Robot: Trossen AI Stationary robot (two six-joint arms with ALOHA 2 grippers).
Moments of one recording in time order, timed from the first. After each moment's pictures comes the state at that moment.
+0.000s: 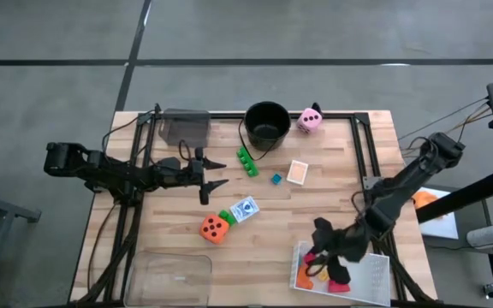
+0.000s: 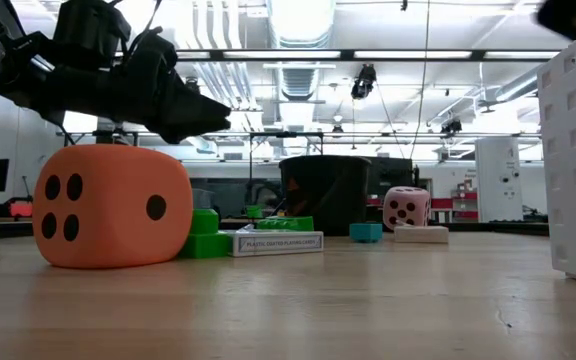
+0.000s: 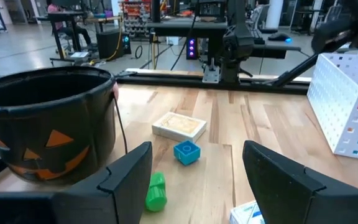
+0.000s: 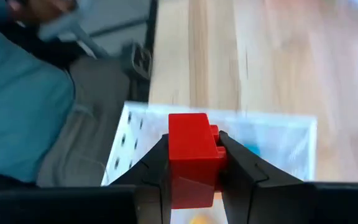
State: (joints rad) left arm 0.09 1.32 0.26 0.92 -0.07 -0.01; right arm 0.76 1.31 0.88 -0.31 0.20 0.81
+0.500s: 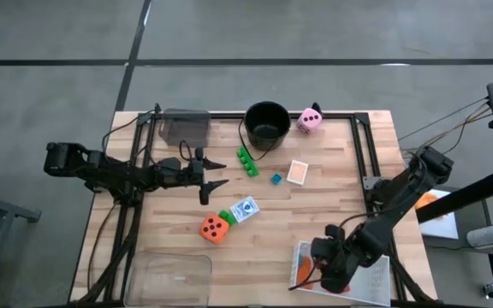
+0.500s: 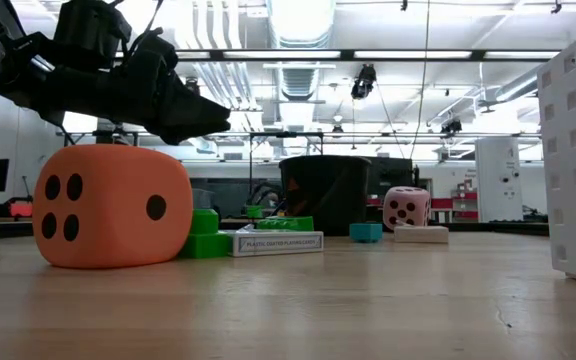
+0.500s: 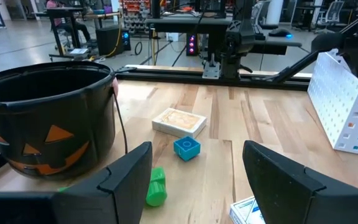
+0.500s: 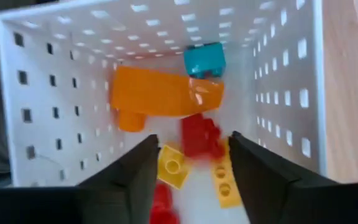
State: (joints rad) left arm 0.09 1.32 0.26 0.91 -0.07 -0.01; right arm 0.82 1.55 1.11 -0.77 0.13 1.11
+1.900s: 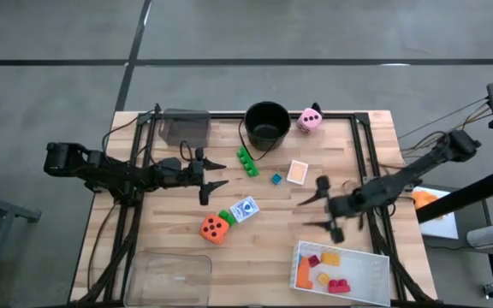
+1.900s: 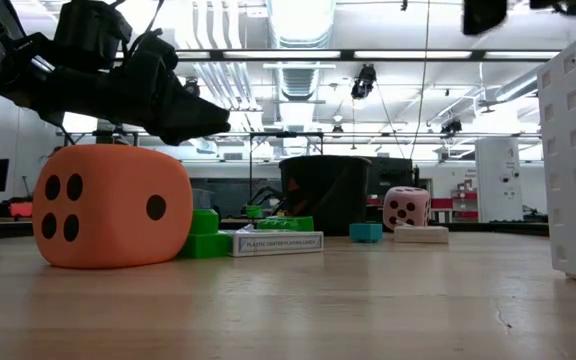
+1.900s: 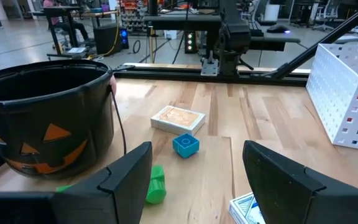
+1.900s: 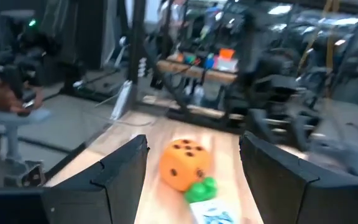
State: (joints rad) left arm 0.09 1.32 0.26 0.90 -0.06 0.00; right arm 0.49 0.92 0.39 0.51 0.29 -0.11
